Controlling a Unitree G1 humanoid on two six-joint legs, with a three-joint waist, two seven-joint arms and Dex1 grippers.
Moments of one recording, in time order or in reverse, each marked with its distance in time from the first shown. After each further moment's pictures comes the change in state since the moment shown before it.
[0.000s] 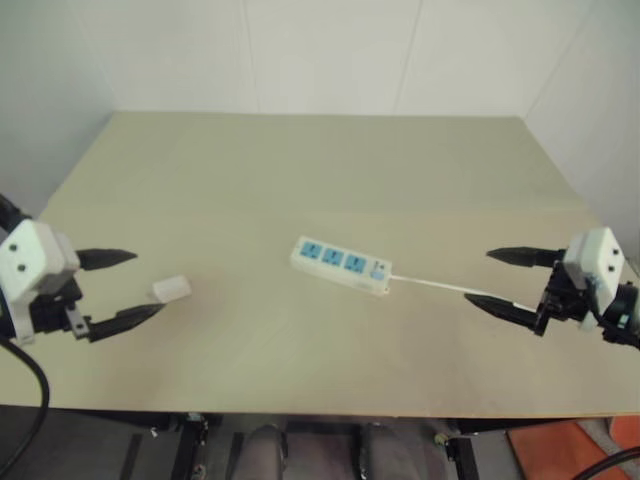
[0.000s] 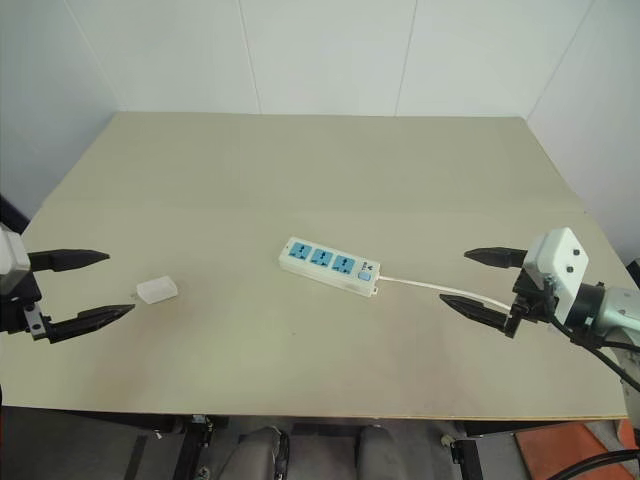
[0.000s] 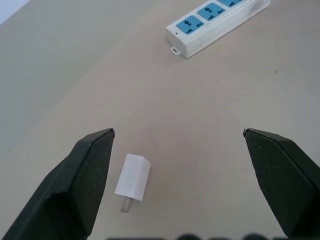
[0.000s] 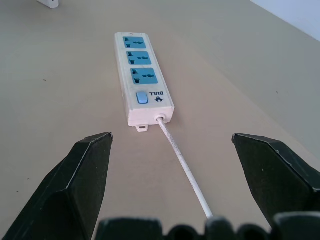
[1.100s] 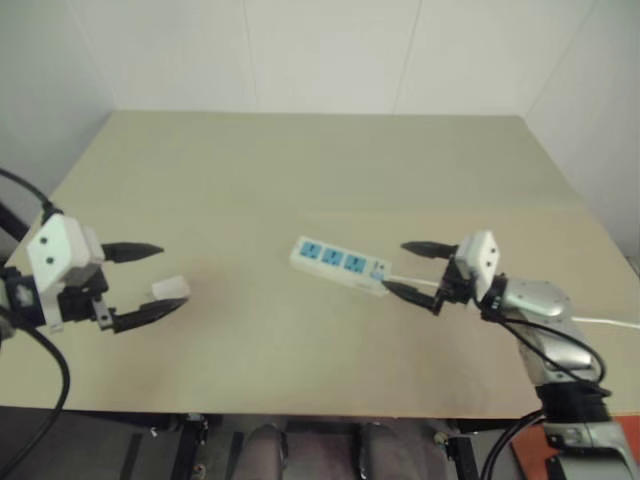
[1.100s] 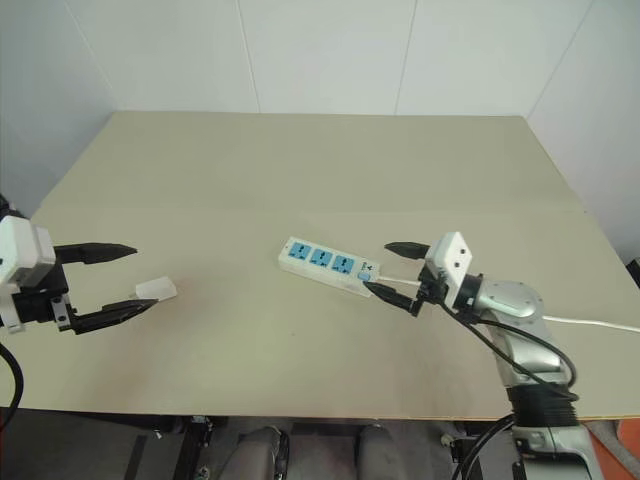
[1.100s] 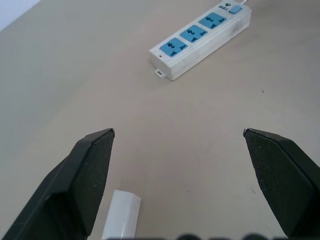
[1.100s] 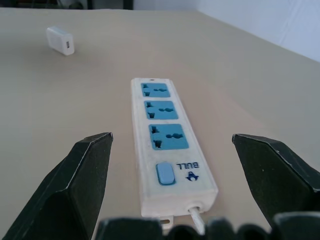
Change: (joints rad) left arm -0.120 -0.011 -0.148 0.047 -0.021 -0.063 0.009; right arm -0.325 0.372 0.383 0.325 -0.204 -0.281 -0.059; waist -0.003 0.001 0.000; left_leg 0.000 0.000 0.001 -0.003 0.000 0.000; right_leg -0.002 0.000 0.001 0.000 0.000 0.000
